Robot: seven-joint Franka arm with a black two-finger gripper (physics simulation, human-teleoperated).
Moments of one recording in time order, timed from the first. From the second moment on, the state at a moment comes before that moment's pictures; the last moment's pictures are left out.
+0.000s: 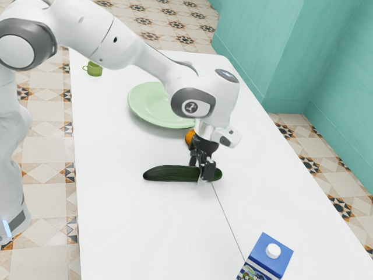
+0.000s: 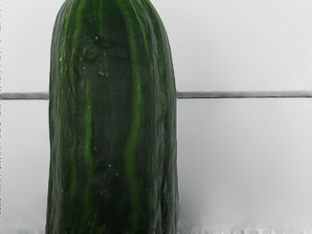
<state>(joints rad) -0.41 0.04 0.25 -2.04 -0.11 2.05 -0.09</state>
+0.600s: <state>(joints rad) -0.39 -0.04 0.25 -2.15 -0.11 2.06 -0.10</state>
